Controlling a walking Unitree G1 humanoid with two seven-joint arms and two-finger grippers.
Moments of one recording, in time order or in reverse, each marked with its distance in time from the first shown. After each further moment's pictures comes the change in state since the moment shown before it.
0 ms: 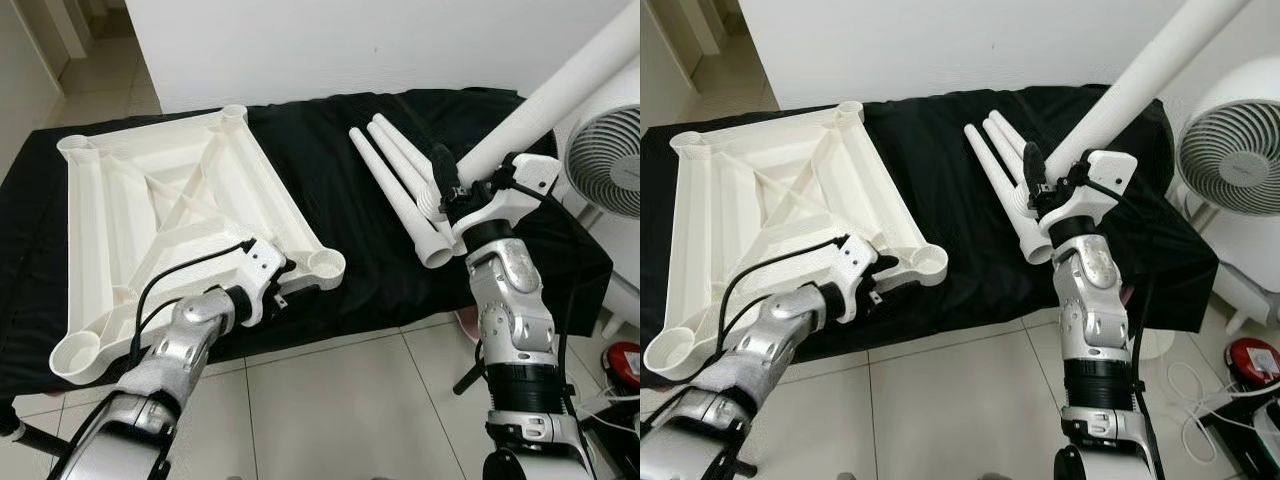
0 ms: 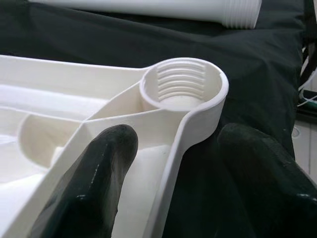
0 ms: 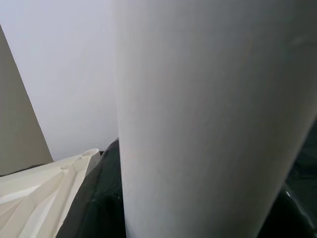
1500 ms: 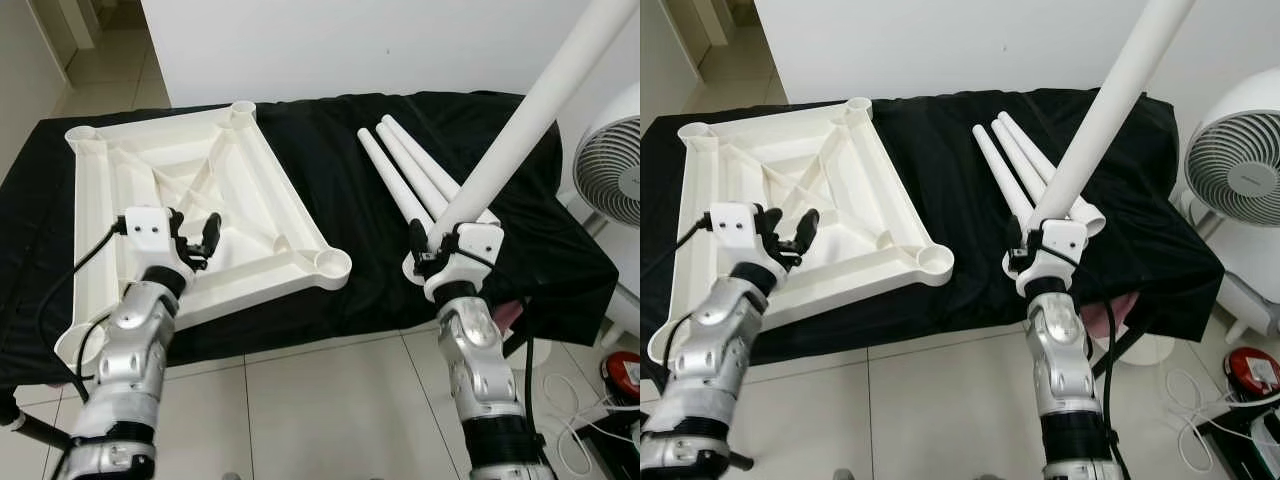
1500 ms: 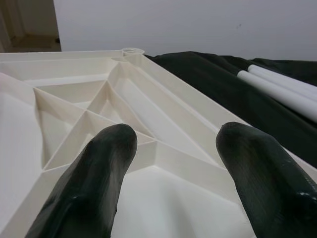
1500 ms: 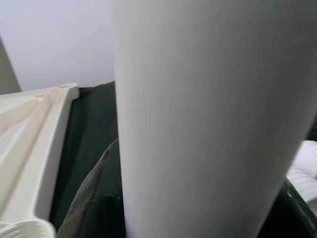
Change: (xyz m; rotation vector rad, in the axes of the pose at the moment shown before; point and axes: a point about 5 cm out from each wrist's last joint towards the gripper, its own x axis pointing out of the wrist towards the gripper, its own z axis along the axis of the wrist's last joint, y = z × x) left arm -0.061 0.044 0.029 -0.239 -0.255 0.731; right arm -0.049 0.022 -0.056 -0.140 0.153 -0.088
